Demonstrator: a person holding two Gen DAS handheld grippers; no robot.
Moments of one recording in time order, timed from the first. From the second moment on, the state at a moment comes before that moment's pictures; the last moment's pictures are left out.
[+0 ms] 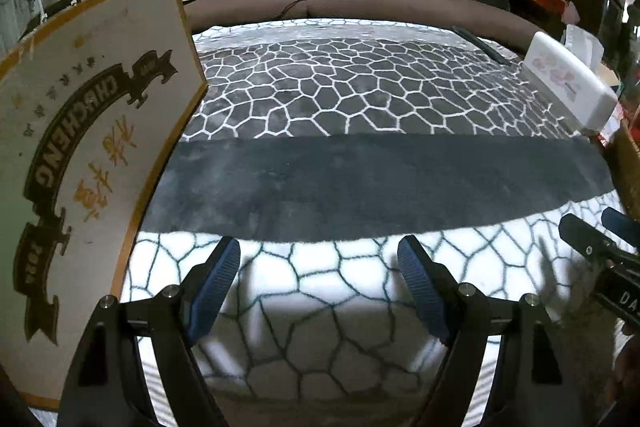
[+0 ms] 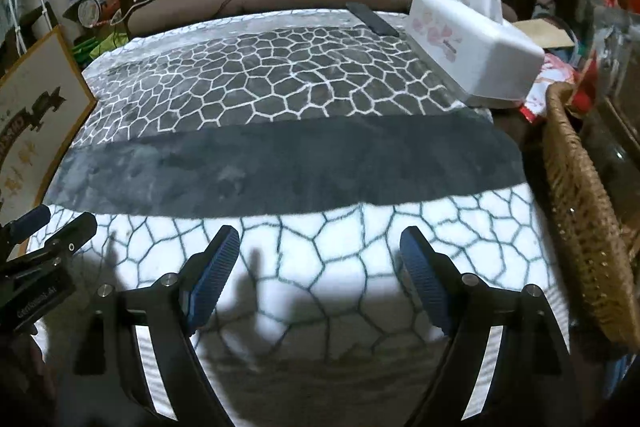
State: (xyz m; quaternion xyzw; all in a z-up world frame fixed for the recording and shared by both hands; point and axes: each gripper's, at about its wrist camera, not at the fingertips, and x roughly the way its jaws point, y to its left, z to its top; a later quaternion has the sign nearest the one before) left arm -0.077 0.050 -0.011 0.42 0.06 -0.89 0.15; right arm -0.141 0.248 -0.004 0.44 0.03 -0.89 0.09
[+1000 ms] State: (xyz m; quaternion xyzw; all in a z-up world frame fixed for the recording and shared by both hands) left arm -0.088 0.038 -0.031 0.45 0.09 -0.88 0.15; right arm -0.150 0.229 -0.035 0.46 0.05 -0.88 0.10
